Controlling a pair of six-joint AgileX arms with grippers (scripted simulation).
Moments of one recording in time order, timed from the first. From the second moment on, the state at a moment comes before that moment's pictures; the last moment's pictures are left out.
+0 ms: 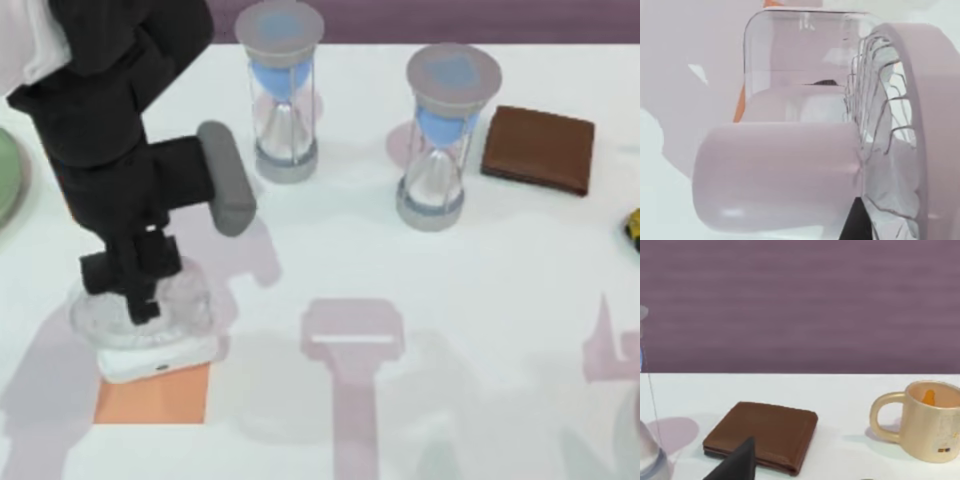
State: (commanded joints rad) left arm -0.50 1.65 1.45 -1.39 0.00 0.78; right arm 0.00 0.00 0.00 0.00 0.00 0.00
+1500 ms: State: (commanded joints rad) left arm -0.44 1.56 1.22 -1.22 0.00 1.10; right arm 0.00 0.00 0.00 0.00 0.00 0.00
